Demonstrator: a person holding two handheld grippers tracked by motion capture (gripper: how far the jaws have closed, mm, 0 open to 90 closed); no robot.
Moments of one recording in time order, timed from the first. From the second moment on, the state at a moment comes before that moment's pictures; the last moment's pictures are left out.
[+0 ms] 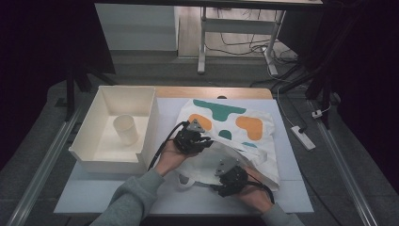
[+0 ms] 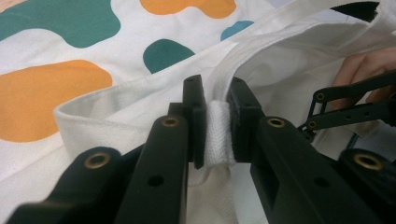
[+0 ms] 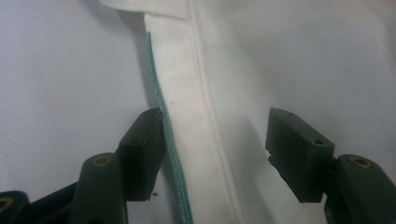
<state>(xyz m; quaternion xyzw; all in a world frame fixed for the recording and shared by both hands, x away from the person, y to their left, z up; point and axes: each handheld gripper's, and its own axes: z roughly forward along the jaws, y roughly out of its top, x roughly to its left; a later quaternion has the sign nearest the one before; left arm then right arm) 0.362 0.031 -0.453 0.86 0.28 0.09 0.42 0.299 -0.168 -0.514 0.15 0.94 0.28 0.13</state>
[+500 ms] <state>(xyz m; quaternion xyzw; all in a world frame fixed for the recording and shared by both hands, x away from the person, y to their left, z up) 0.363 0.031 -0.454 0.86 0.28 0.08 0.41 0.303 -0.176 -0.506 0.17 0.92 0.29 0.18</state>
